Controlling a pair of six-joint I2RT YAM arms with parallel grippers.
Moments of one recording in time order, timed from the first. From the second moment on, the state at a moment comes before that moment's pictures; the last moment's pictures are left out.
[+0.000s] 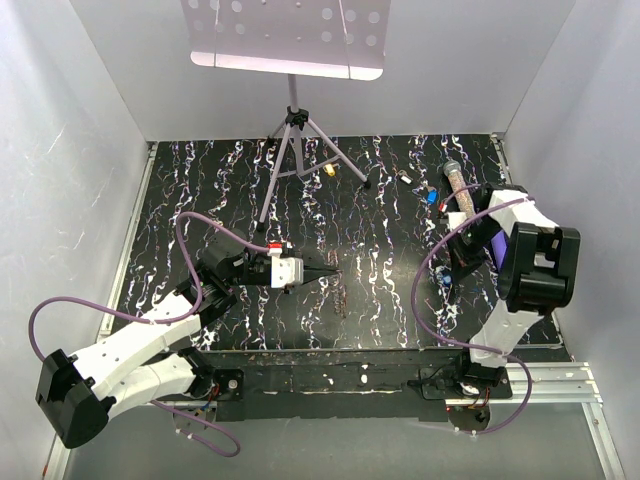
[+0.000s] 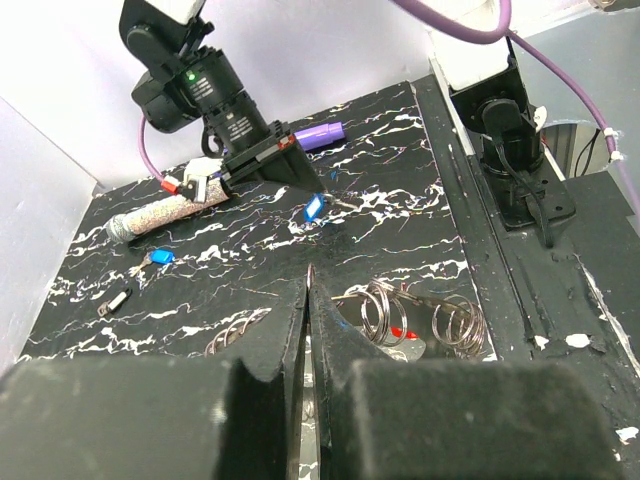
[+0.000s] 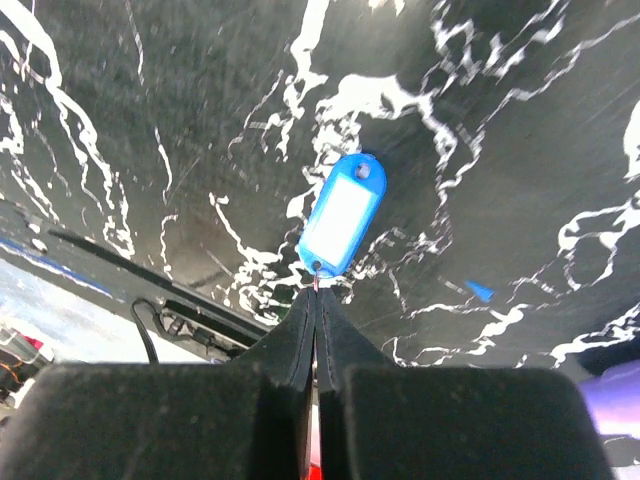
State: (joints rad) left arm -0.78 0.95 0.70 0.25 0.79 0.42; right arm -0.11 1.76 1.21 -1.20 -0.30 -0.49
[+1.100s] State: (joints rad) left arm -0.78 0.96 0.70 0.23 0.79 0.43; right arm -0.15 1.49 1.05 -1.12 -0.36 -0.52
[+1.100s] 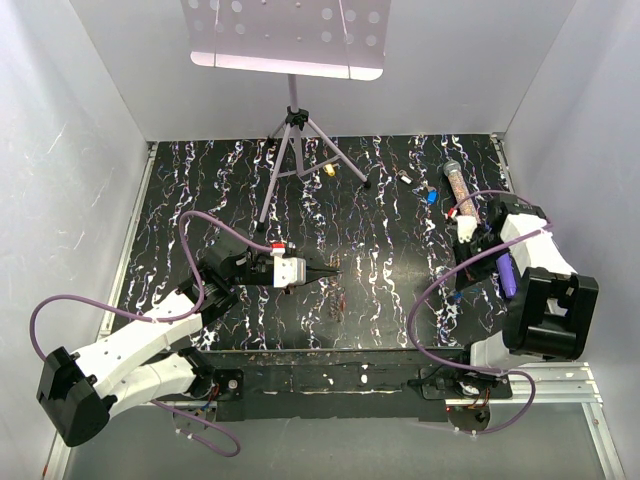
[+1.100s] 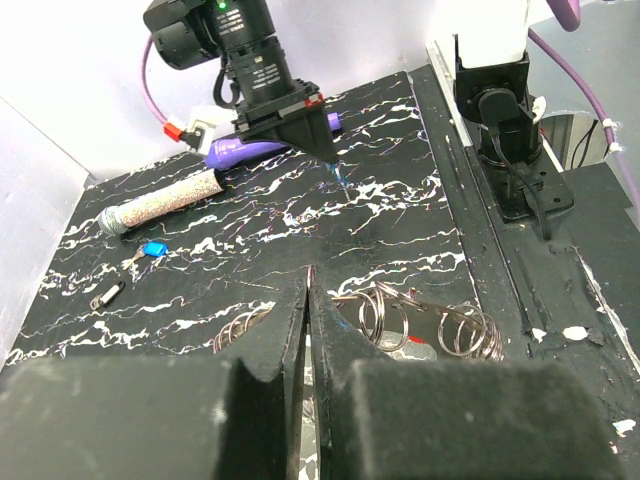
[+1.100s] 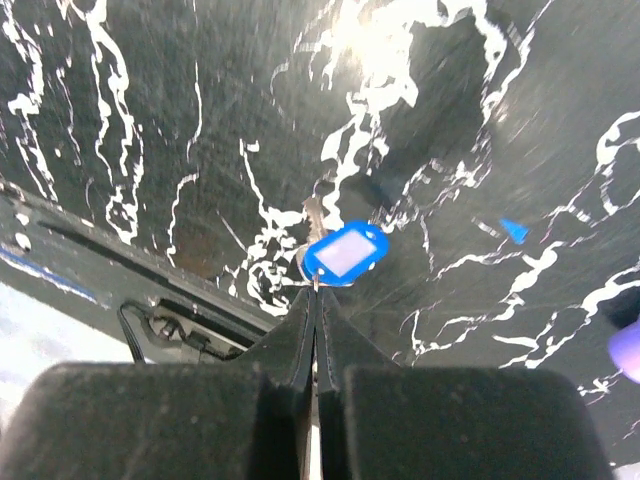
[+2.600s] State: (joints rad) left arm -0.78 0.96 0.70 0.23 0.80 0.44; right arm -0.11 1.91 1.30 -1.11 -0.30 -0.55
